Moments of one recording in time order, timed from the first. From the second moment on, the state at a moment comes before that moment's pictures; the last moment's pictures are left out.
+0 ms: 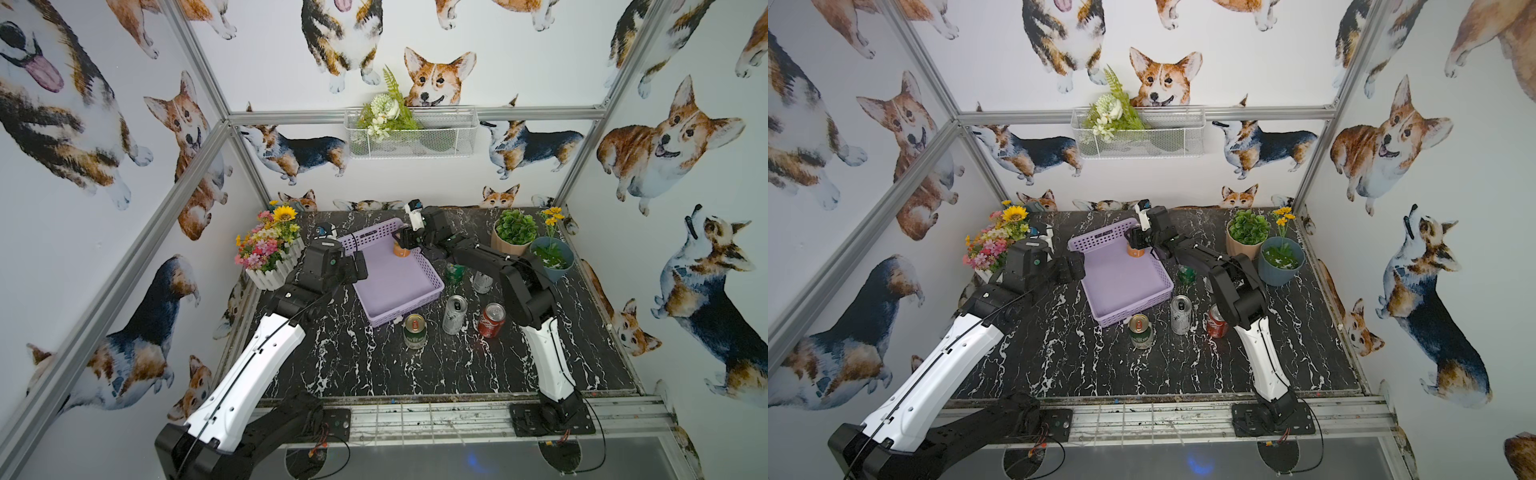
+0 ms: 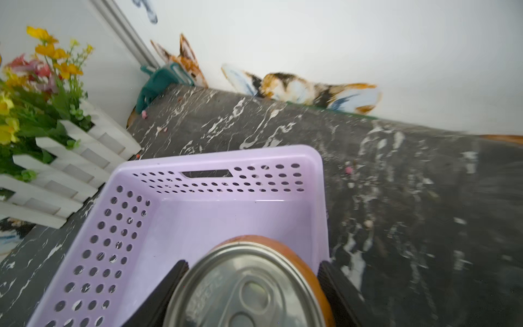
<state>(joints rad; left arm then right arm) -0.37 1.06 1.08 -0.60 -0.24 -0.39 0.50 2.19 1.72 0.03 -0.14 0.26</state>
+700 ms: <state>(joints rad) -0.36 1.04 1.07 -0.58 -0.23 -0.39 0.43 2.07 1.71 0.06 0.16 0.17</state>
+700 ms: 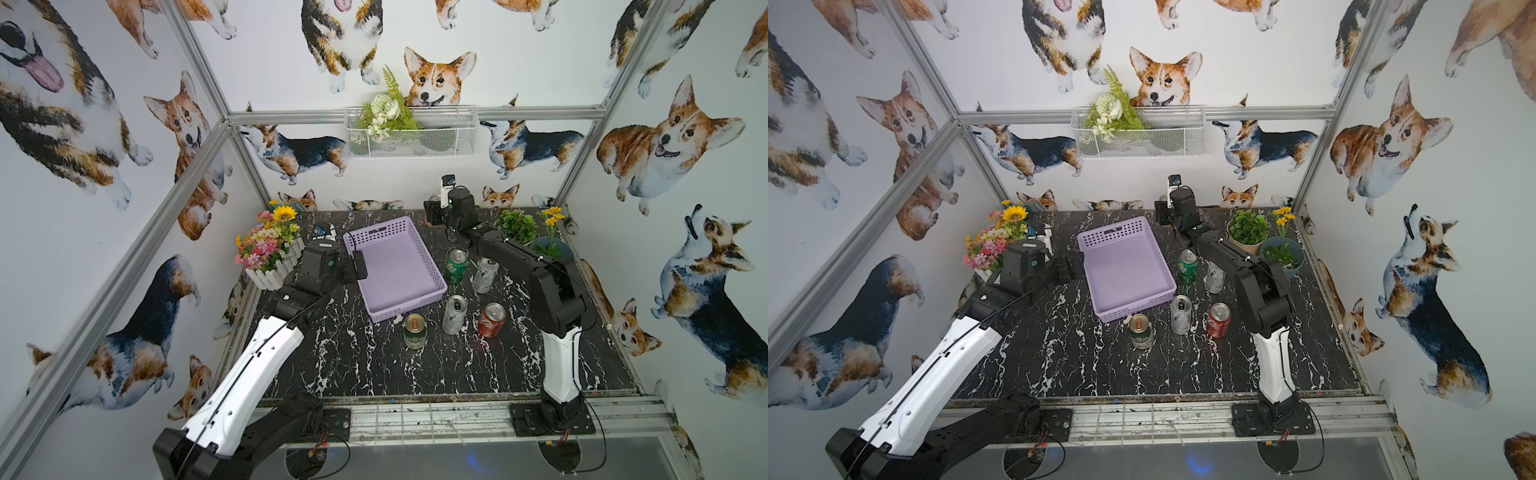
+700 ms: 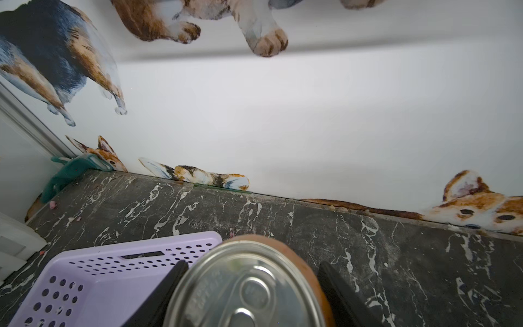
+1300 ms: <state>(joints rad) -0.36 1.03 1.07 -0.58 -0.23 -0.39 0.41 2.22 1.77 -0.04 0.09 0.24</state>
